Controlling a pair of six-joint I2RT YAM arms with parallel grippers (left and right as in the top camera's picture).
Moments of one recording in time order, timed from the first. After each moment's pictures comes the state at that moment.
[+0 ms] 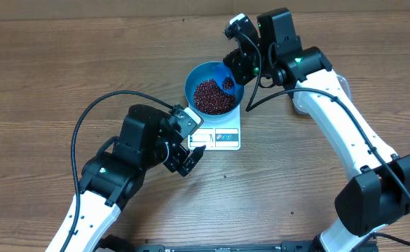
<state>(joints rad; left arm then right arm) -0.44 1.07 0.92 -0.63 0.24 0.27 0.36 1.82 1.66 -0.65 -0.34 -0.17</state>
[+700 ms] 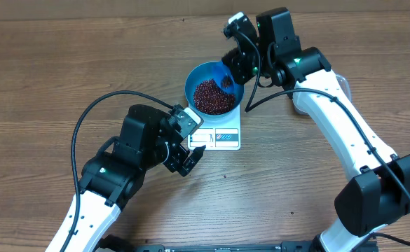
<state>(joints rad) -0.44 1.07 0.92 -0.63 0.24 0.27 0.37 1.82 1.66 -0.65 -0.34 -0.17</state>
